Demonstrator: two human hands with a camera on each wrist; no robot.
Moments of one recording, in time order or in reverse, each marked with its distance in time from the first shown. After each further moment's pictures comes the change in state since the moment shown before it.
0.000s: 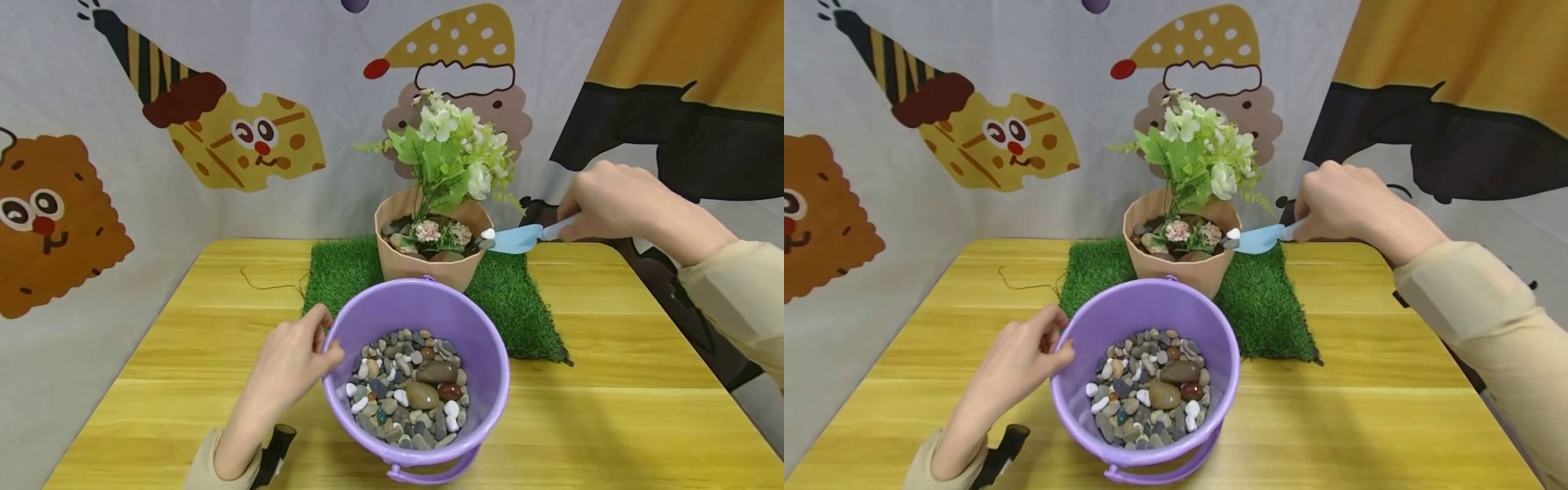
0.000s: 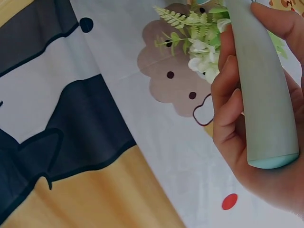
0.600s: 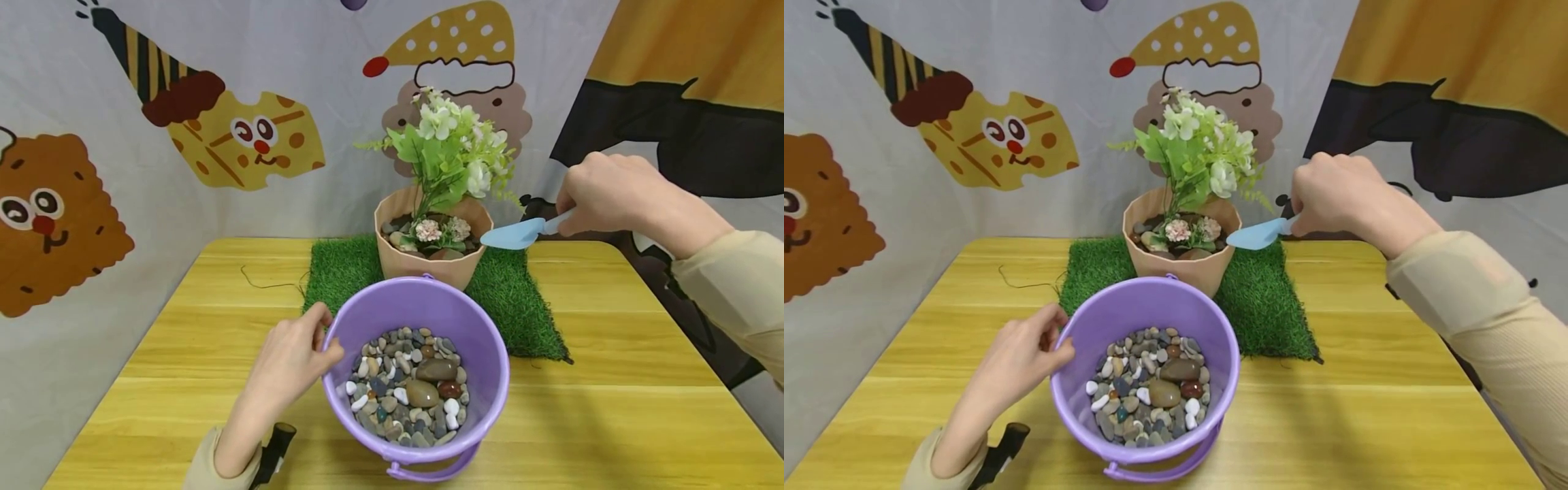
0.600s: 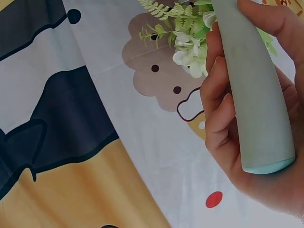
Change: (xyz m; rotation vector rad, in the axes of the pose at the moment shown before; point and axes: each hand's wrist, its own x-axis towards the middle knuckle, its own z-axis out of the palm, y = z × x) left_hand 0.000 0.000 0.000 0.006 0.005 0.011; right_hand 0.003 -0.010 -0.010 -0.068 -0.032 0.014
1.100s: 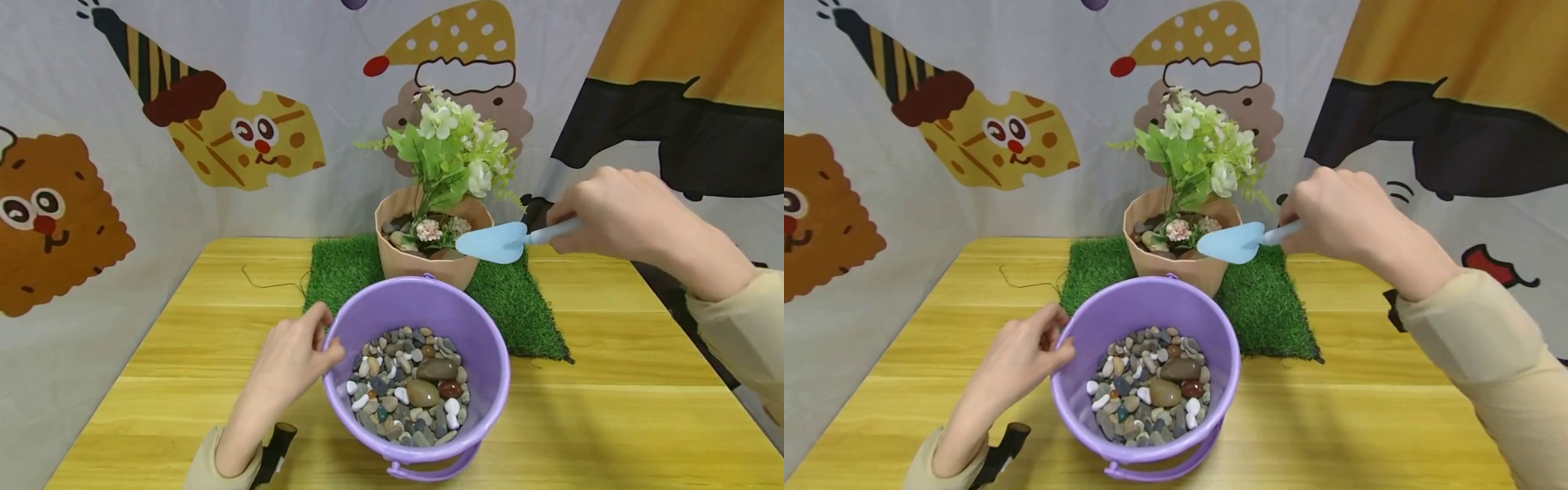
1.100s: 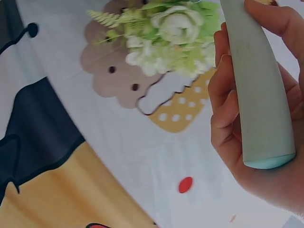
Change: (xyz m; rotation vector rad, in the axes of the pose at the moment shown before) left_hand 0.000 0.000 0.000 -0.008 0.005 -0.004; right_hand -0.034 -0.022 0.004 0.075 0.242 -0.074
